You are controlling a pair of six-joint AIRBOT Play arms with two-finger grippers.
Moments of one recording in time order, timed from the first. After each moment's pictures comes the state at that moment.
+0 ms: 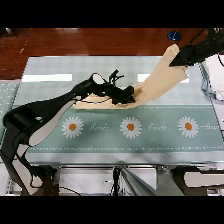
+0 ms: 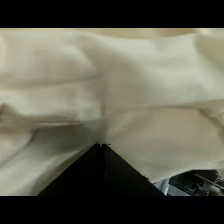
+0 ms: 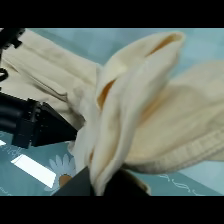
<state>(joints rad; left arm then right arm) -0.59 -1.93 1.50 0.46 -0.87 -1.54 -0.11 -1.56 1.83 -1.01 1.61 1.28</state>
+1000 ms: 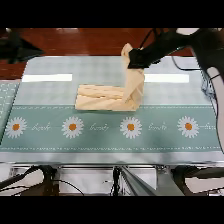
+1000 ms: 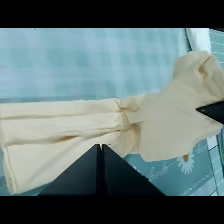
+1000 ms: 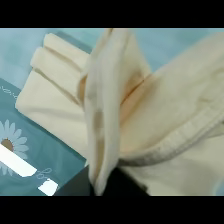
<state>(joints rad) 0.31 -1.26 1.51 0.65 -1.41 -1.29 0.33 -1.61 1.83 -1.11 1.33 1.56</state>
